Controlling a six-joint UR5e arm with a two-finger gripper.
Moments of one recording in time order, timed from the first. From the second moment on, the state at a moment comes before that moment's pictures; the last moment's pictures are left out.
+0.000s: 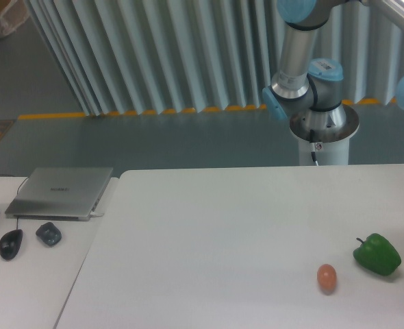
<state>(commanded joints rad) 2.69 -1.98 -1.43 -0.94 1.70 1.43</state>
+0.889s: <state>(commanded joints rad) 2.66 -1.98 -1.46 -0.94 1.69 1.36</state>
